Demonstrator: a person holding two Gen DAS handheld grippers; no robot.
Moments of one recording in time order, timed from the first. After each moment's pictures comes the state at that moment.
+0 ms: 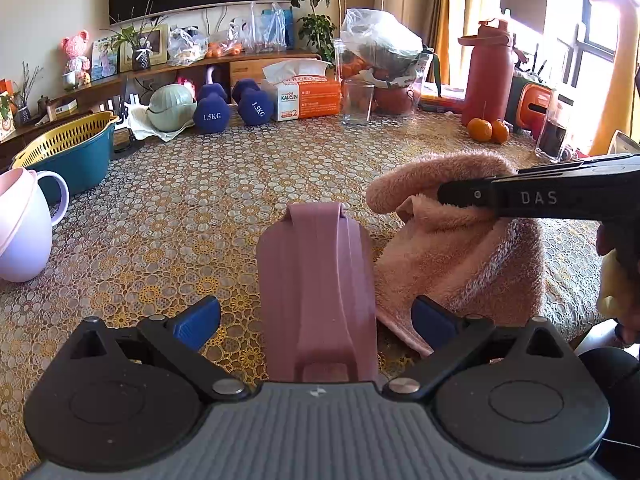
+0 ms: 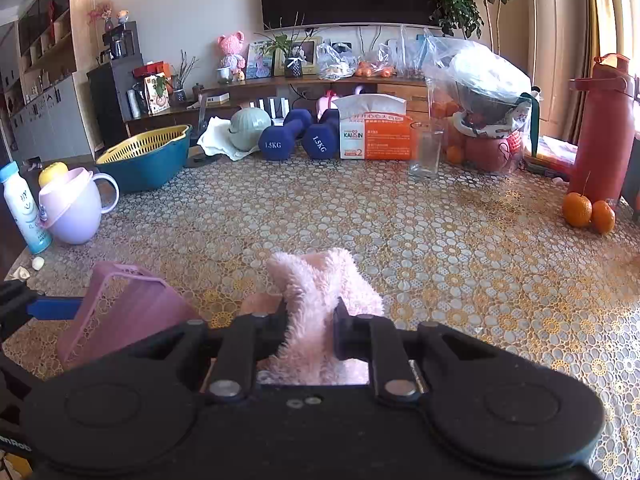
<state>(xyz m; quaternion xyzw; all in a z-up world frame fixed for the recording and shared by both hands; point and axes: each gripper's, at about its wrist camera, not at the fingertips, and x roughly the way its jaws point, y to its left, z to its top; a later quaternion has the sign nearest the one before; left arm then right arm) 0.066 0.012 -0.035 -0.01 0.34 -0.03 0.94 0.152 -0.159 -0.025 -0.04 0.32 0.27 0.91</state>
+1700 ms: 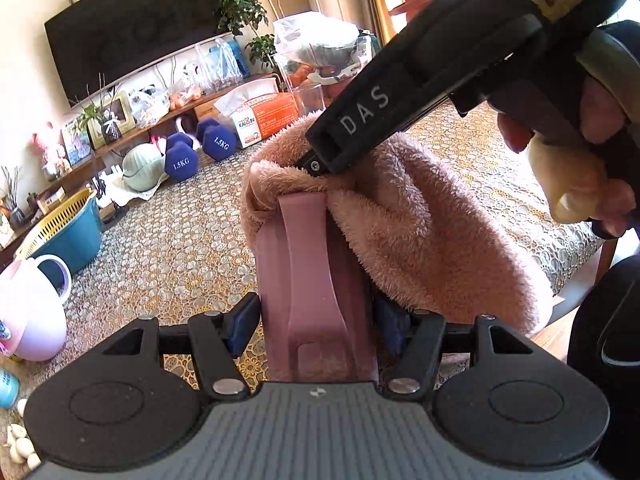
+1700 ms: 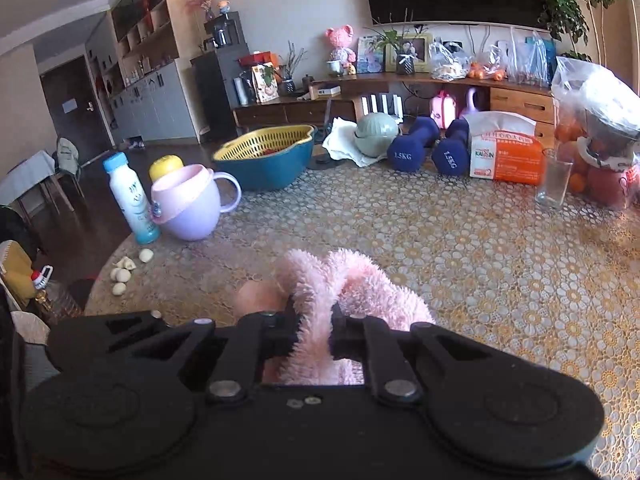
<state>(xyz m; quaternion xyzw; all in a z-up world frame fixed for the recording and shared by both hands) 0.050 -0.024 -0.044 0.15 0.31 -0.06 0.94 0.151 -0.113 -0.001 -0.05 0.32 0.42 0.85</state>
